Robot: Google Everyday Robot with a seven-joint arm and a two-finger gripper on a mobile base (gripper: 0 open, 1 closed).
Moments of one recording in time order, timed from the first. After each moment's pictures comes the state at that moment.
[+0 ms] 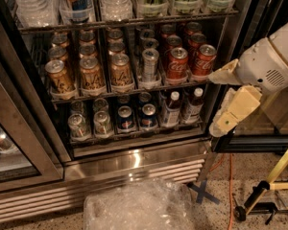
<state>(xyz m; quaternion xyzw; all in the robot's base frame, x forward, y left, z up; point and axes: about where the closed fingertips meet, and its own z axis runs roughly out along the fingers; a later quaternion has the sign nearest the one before) 0.456 -0.155 0.916 -0.57 0.76 0.21 0.23</state>
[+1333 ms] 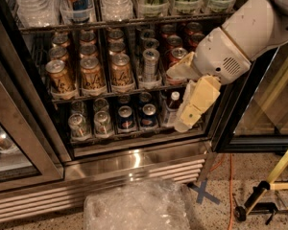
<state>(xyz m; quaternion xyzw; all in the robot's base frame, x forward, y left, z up) 0.452 -0.069 0.934 -0.64 0.69 0.26 0.22</state>
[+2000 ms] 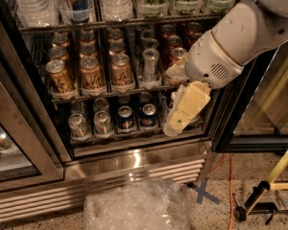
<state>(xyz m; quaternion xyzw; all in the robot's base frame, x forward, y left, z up) 0.453 -0.060 0.928 -0.63 0.71 0.21 0.23</state>
